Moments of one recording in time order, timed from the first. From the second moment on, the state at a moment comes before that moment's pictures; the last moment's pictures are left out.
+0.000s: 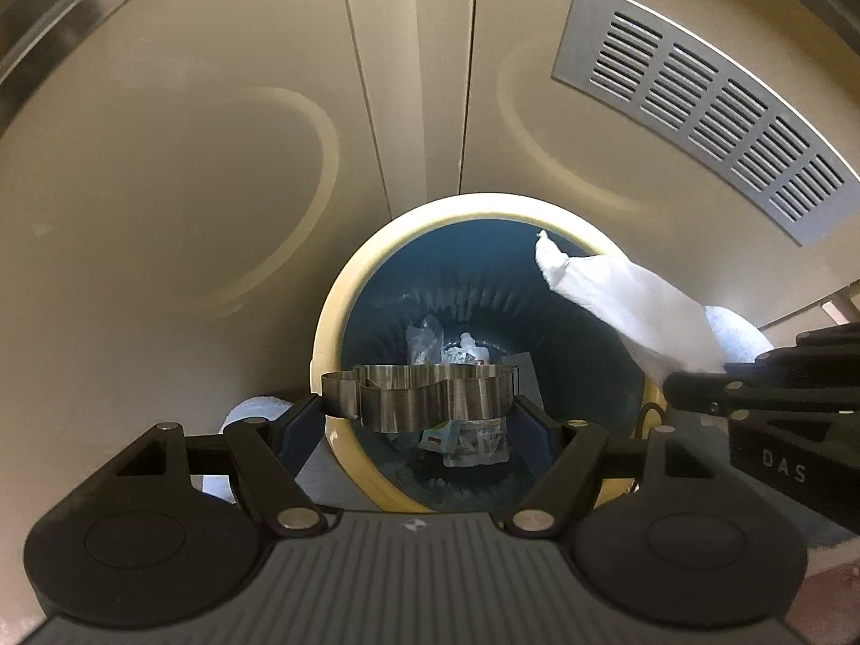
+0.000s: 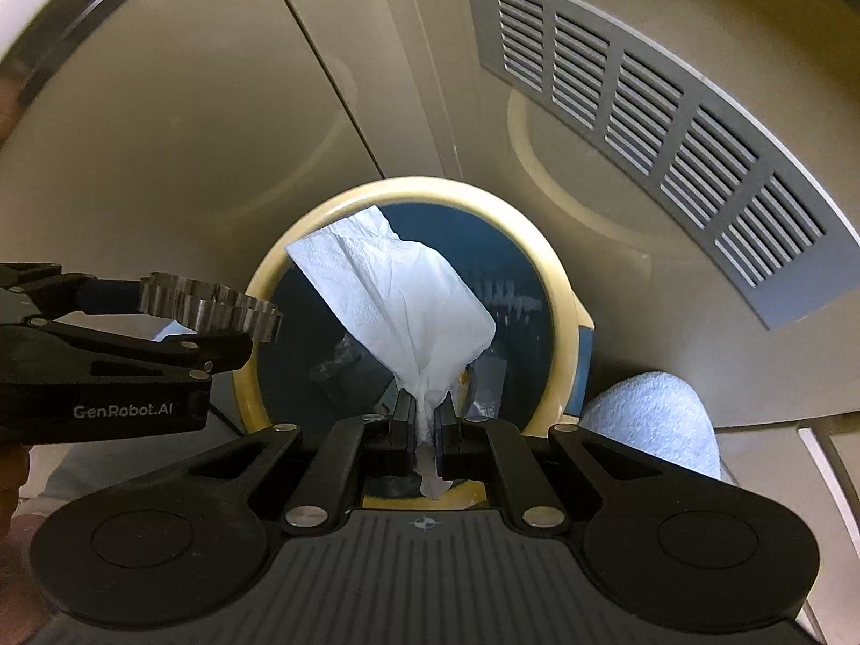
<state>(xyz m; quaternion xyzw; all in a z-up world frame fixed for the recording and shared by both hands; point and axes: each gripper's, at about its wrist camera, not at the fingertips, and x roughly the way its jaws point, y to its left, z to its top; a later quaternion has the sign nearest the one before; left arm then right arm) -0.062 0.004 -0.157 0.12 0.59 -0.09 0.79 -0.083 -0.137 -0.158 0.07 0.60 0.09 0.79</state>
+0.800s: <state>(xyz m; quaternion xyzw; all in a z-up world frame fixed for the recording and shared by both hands) -0.100 0.020 -0.106 0.11 0.55 -0.10 0.82 -0.108 -0.146 -0.116 0.09 0.56 0.08 0.82</state>
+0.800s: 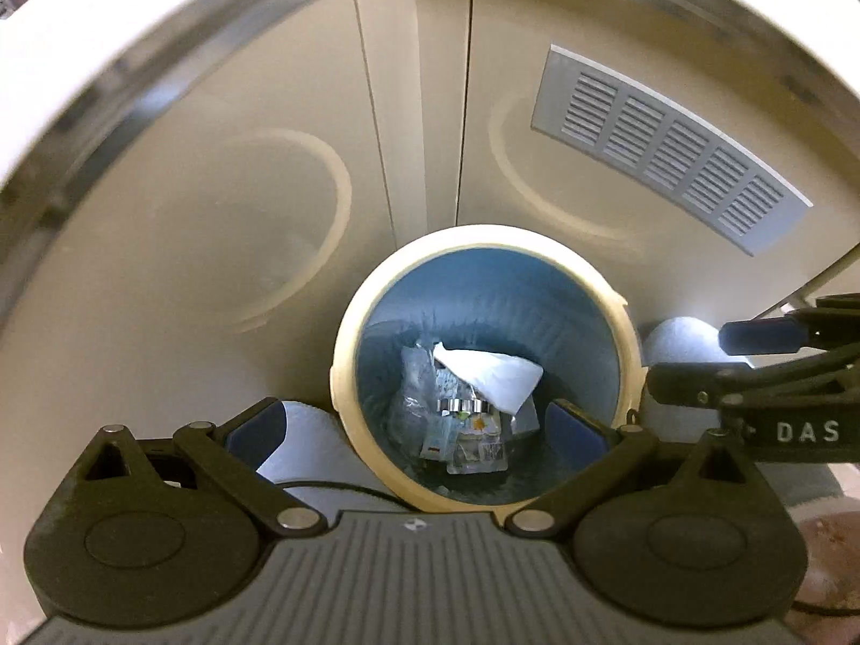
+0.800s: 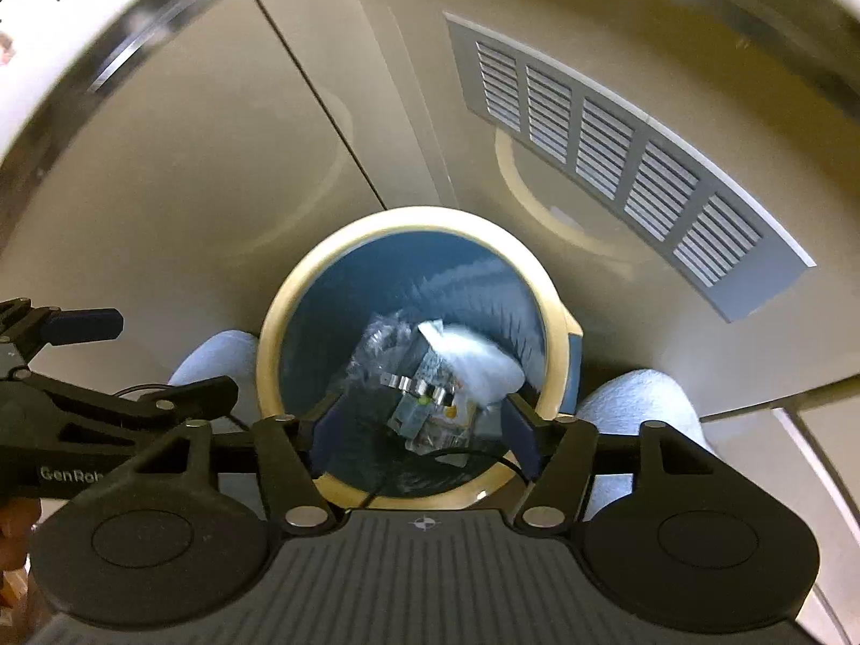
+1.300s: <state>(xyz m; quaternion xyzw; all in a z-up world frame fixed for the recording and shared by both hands) -0.155 0.028 -0.052 0.13 0.48 -0.09 0.86 -0.168 -0.124 -0.063 -0.02 0.46 0.11 0.88</state>
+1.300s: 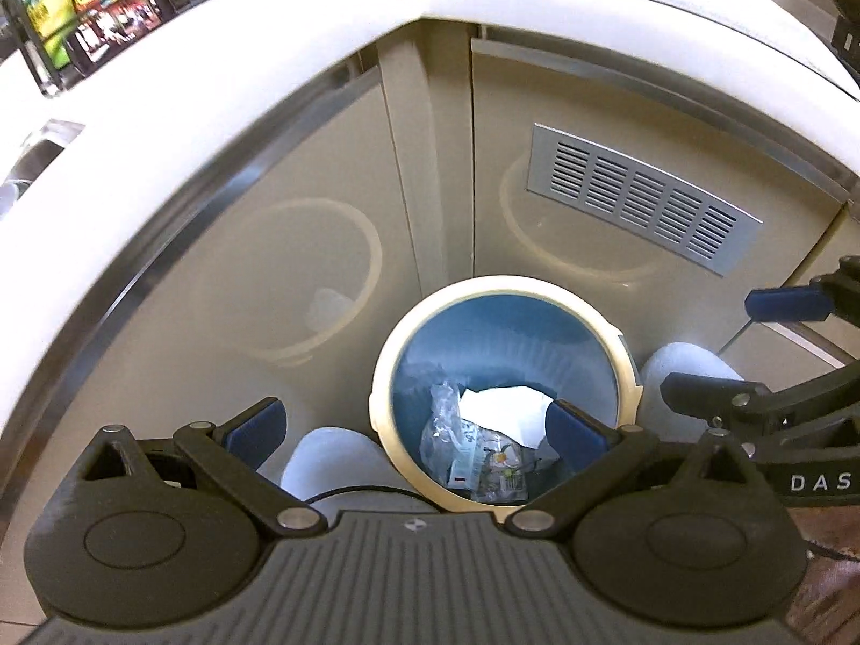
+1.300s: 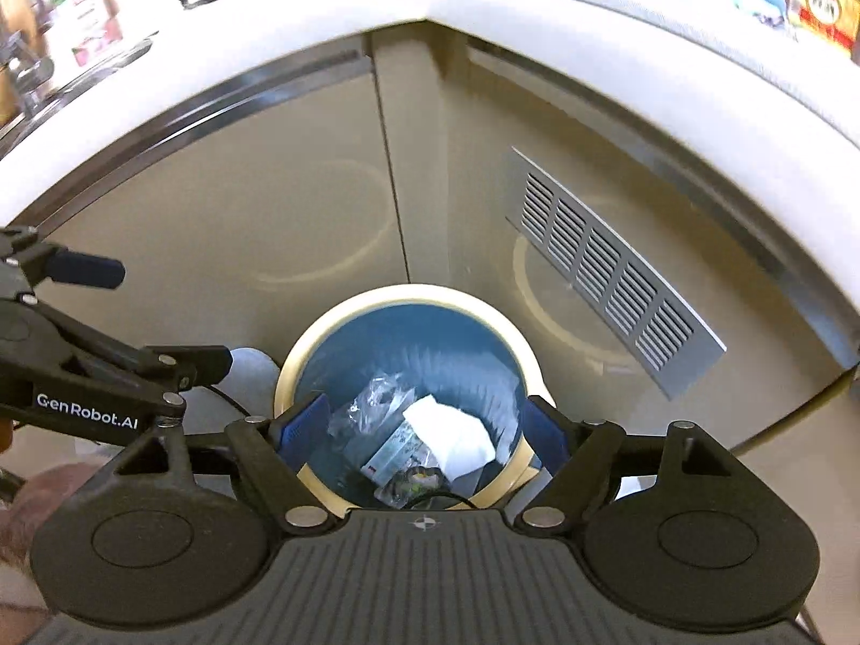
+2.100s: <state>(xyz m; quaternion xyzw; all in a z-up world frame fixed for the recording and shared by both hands) -0.174 0.034 -0.034 0.13 0.45 -0.08 0.88 -0.190 -0.114 -0.049 -0.05 0.43 0.11 0.89</state>
